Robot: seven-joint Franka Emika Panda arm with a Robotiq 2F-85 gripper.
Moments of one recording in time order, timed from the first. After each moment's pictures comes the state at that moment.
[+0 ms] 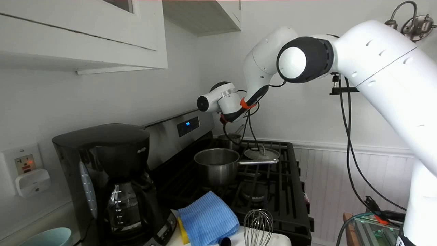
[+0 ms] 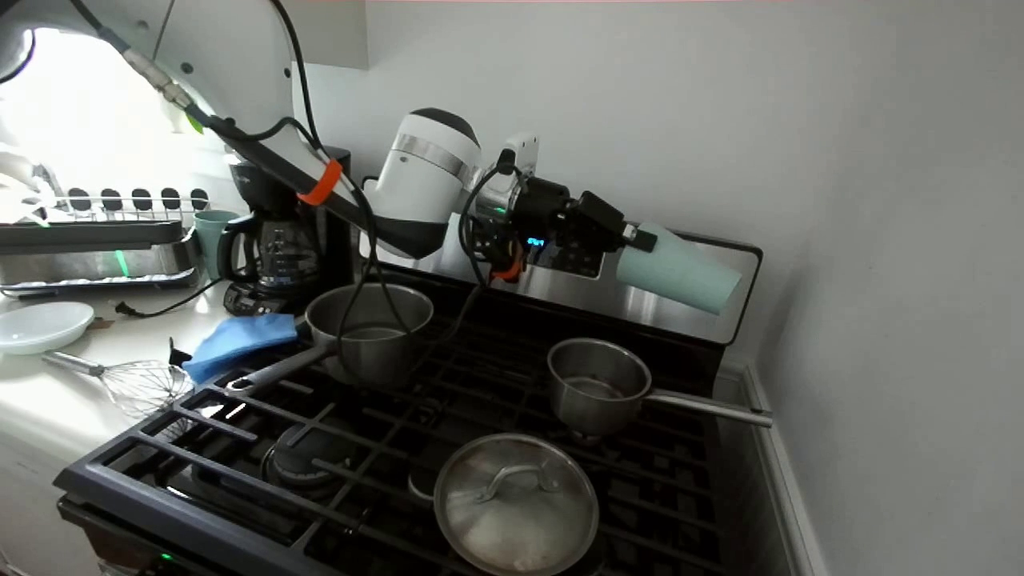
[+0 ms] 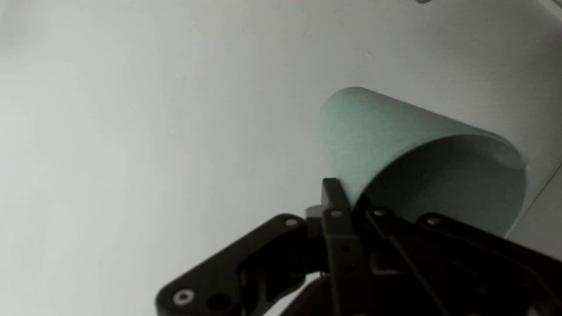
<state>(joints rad) -0.29 0.70 -0.26 -1.34 -1.59 2.08 1.41</state>
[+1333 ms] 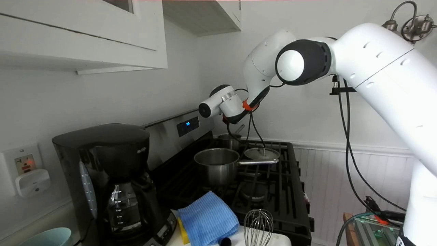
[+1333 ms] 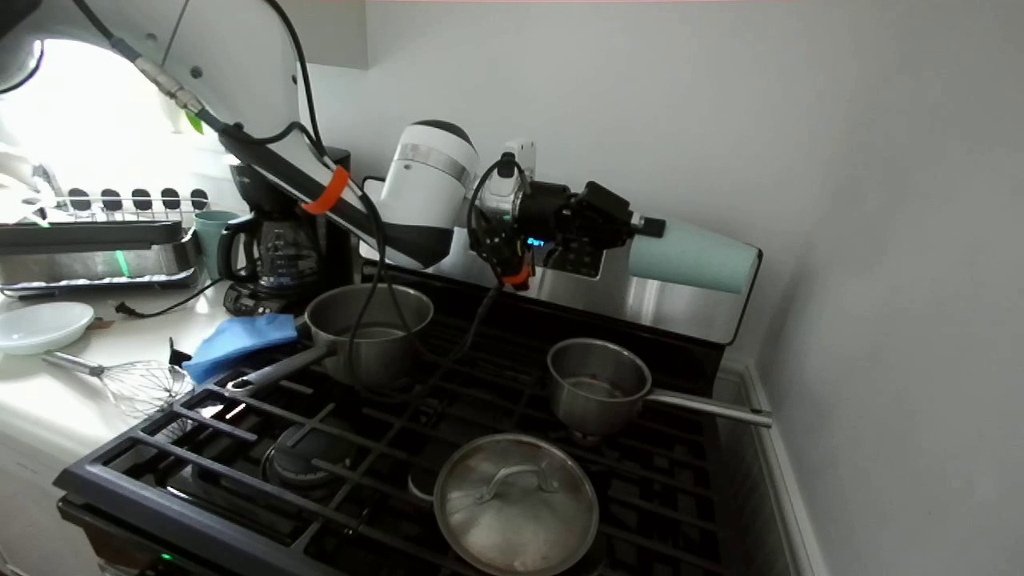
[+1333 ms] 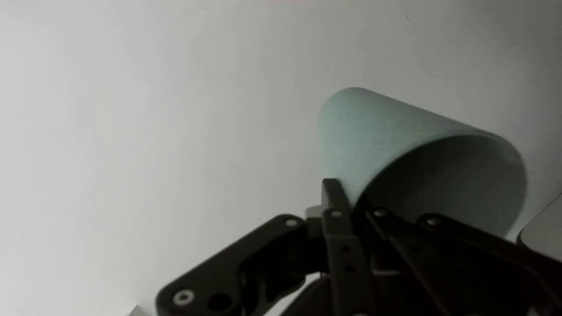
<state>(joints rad) -0.30 0.72 -0.26 -1.34 -1.74 2.03 1.41</state>
